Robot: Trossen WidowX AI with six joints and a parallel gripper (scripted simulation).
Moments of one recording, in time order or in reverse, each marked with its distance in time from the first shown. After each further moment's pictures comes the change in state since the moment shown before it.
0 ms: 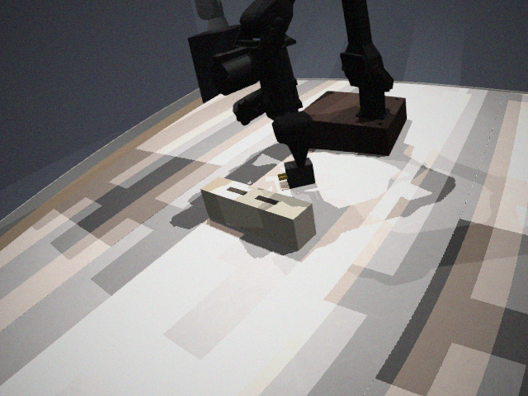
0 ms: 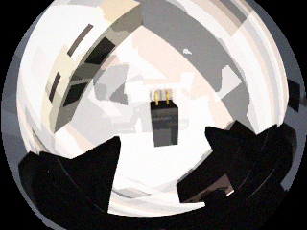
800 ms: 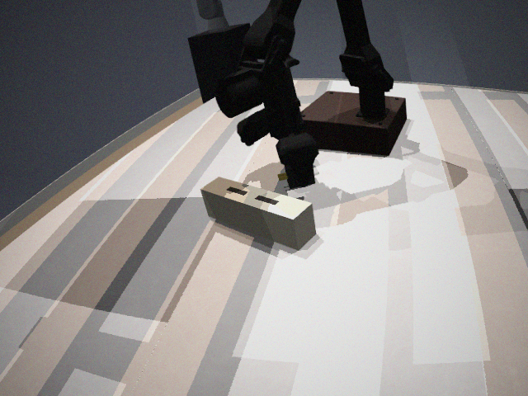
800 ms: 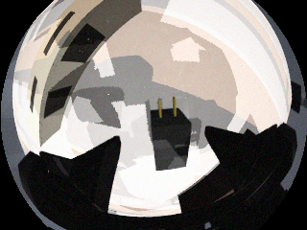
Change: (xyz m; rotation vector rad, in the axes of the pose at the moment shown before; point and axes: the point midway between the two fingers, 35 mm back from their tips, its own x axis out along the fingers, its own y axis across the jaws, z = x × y) arm 0.038 0.000 0.003 -0.004 0.002 -0.001
